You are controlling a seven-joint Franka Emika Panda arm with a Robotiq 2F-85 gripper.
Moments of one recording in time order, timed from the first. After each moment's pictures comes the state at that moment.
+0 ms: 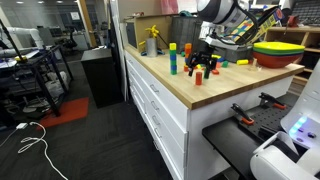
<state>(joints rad) 0.23 -0.13 0.13 -2.71 0.58 2.55 -0.03</state>
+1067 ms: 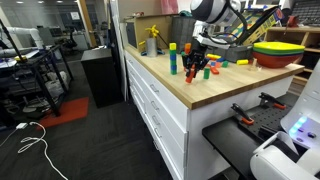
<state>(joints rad) 0.23 -0.08 0.16 -2.64 0.58 2.58 0.03</state>
